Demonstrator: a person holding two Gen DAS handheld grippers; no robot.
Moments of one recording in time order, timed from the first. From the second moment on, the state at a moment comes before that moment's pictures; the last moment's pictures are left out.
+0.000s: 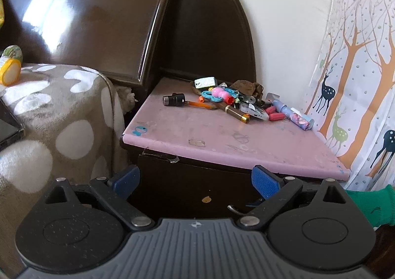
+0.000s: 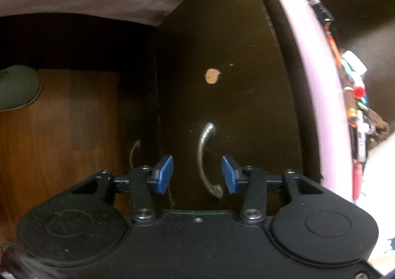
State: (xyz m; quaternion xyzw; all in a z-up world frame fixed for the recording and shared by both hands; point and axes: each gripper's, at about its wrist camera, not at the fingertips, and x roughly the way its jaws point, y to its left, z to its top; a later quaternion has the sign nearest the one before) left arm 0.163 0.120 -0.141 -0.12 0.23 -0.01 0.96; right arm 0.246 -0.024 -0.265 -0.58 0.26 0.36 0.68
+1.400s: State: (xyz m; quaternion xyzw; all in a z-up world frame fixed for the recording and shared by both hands) left arm 0.150 0.129 -0.130 -0.13 0.21 -0.02 0.97; right arm 0.107 -0.037 -0.262 -0.57 0.33 0.42 0.62
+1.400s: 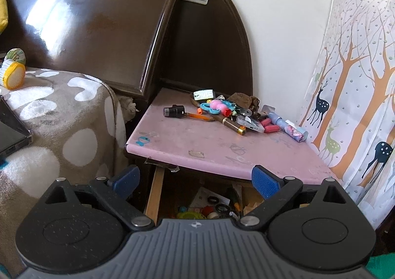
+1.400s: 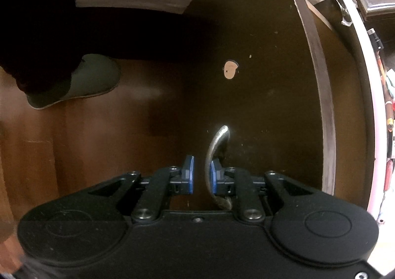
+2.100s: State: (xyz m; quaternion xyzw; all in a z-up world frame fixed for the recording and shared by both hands) left arm 0.151 0.113 -0.132 -0.10 0.22 -0.03 0.97; right arm 0.045 -0.027 -0.273 -0.53 0.36 0.40 0.66
